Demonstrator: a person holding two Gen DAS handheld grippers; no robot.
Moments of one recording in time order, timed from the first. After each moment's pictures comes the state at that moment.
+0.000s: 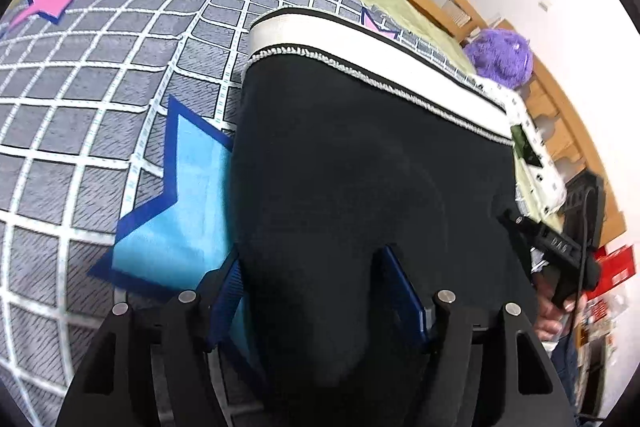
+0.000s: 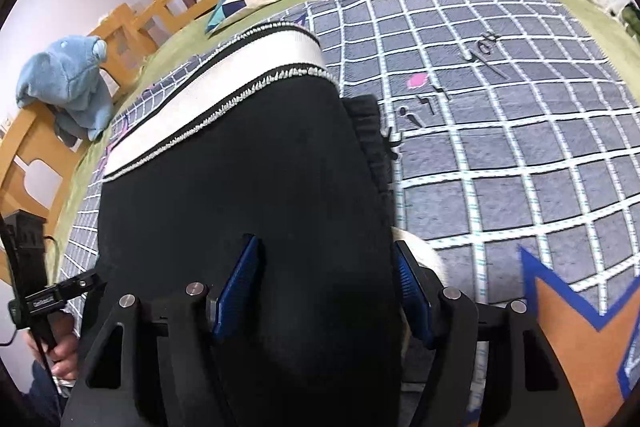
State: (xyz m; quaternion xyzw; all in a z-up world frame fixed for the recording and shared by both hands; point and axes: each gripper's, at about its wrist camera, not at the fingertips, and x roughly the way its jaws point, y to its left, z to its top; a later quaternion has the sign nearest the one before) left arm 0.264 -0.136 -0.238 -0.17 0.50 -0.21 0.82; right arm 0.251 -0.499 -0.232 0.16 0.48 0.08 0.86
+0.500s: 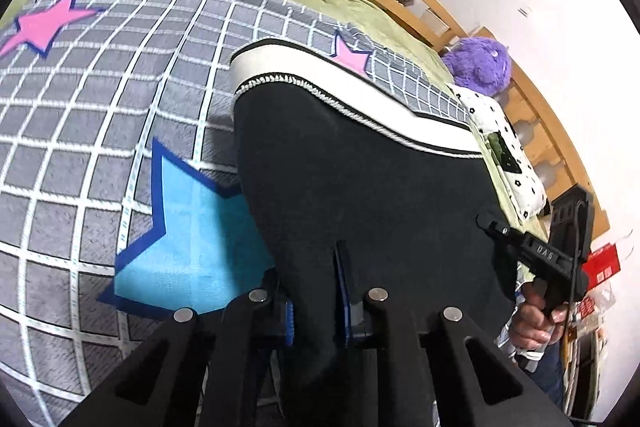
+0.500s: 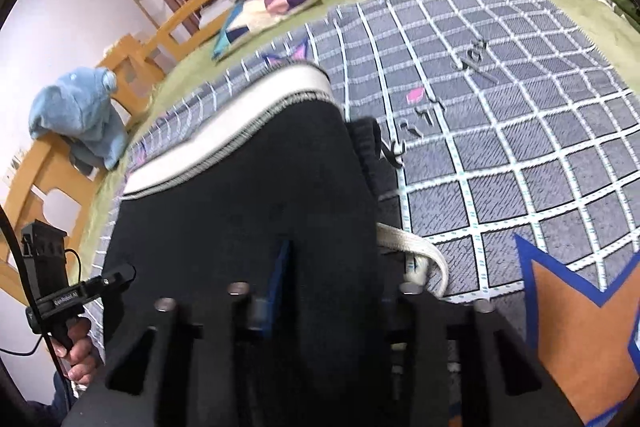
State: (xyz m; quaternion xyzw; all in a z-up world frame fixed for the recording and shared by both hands) left arm 0.264 -0.134 -0.201 -0.17 0.48 -0.24 0.82; right arm 0.236 -0.510 -0.210 0.21 0.45 0.07 0.86
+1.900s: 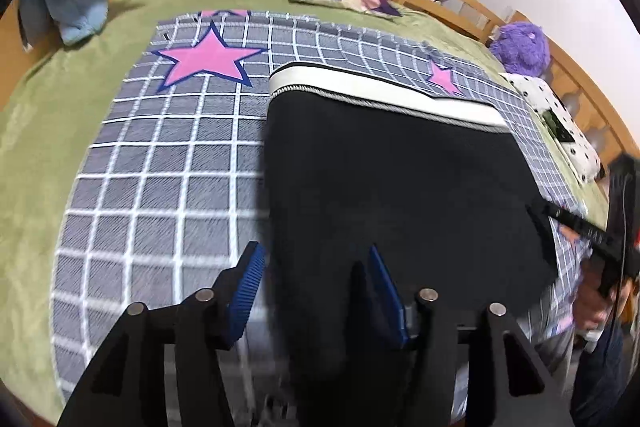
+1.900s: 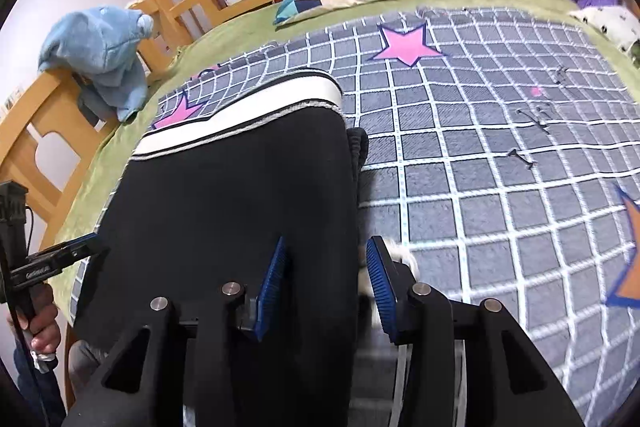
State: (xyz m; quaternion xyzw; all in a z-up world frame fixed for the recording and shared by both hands) left arm 0.197 0.058 -0.171 -0.05 0.47 -0.16 0.87; right arm 0.186 -0.317 -0.185 0.13 0.45 0.07 0.88
